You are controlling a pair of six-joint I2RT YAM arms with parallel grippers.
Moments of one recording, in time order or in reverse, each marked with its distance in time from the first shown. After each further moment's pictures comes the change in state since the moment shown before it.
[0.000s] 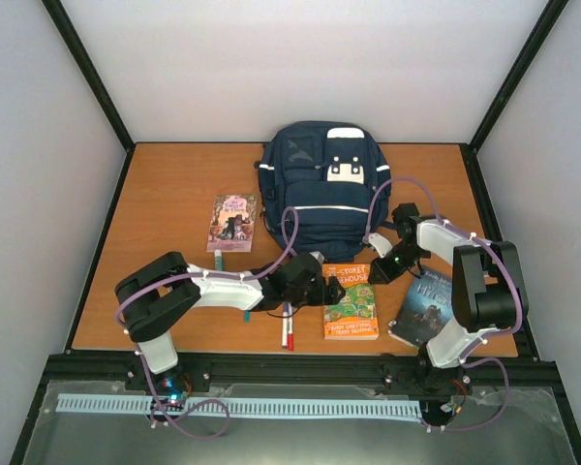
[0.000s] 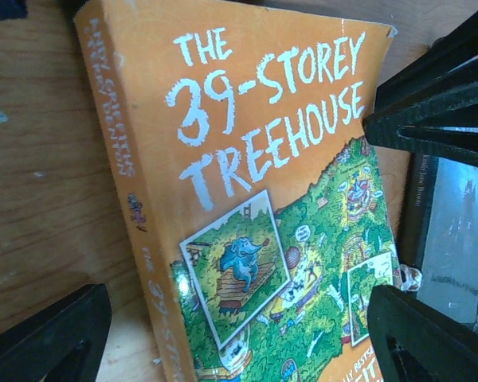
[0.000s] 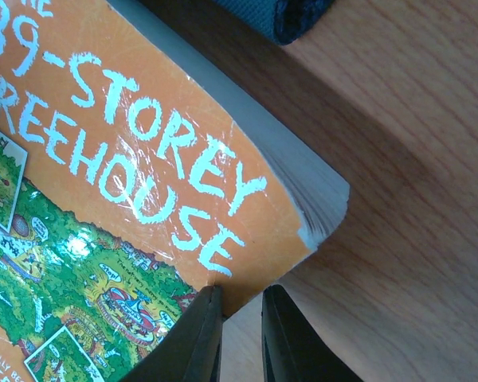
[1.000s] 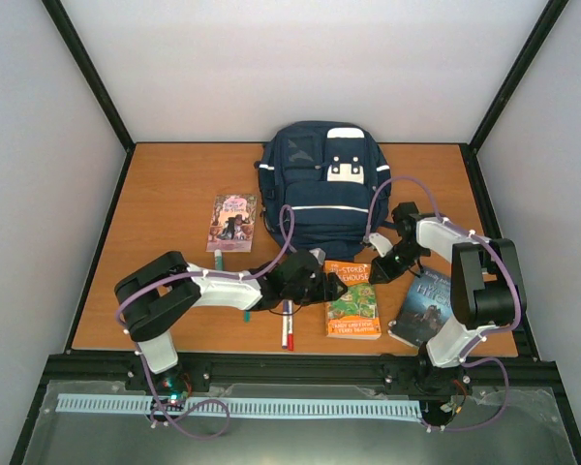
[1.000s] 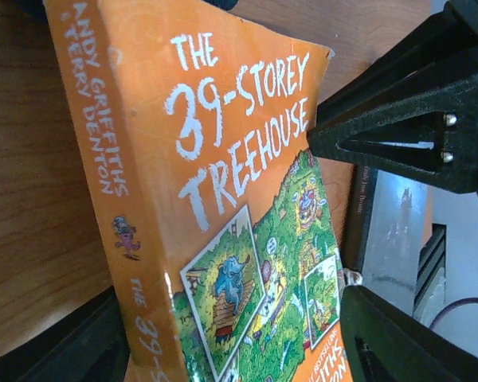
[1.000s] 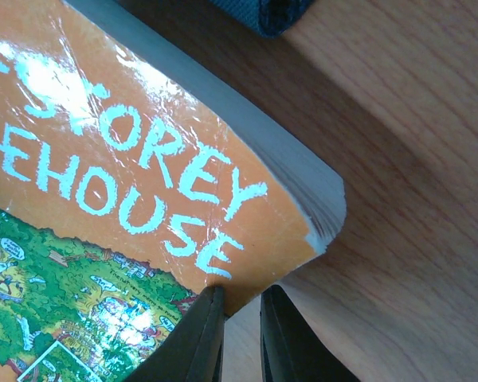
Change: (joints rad) left arm 0.006 0.003 -0.014 0.120 0.061 -0.053; right arm 0.000 0.031 0.016 -0.025 0.007 0.018
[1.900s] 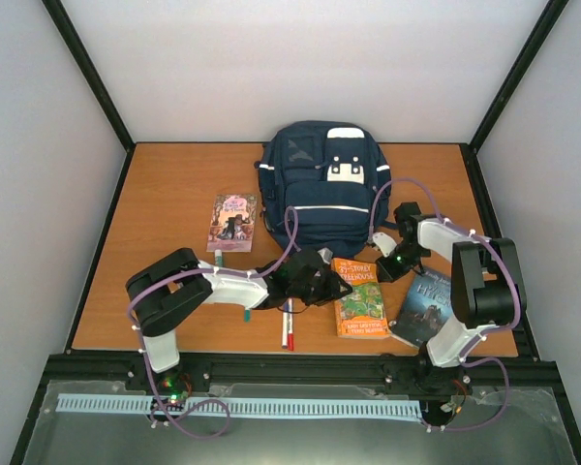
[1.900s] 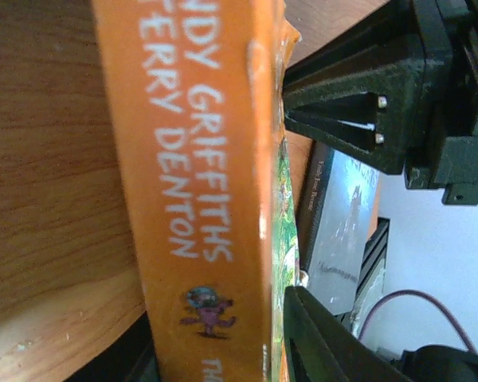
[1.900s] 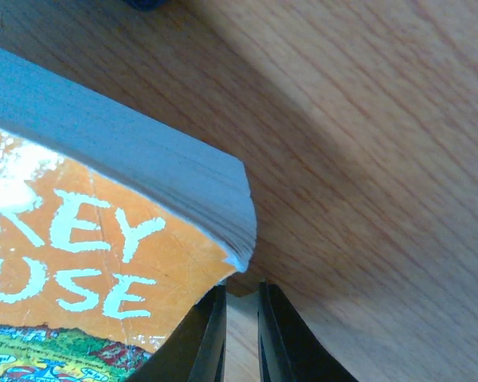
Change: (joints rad) left arm 0.002 0.066 0.037 0.102 0.100 -0.128; right arm -0.014 -0.003 -0.010 0.055 0.118 -0.005
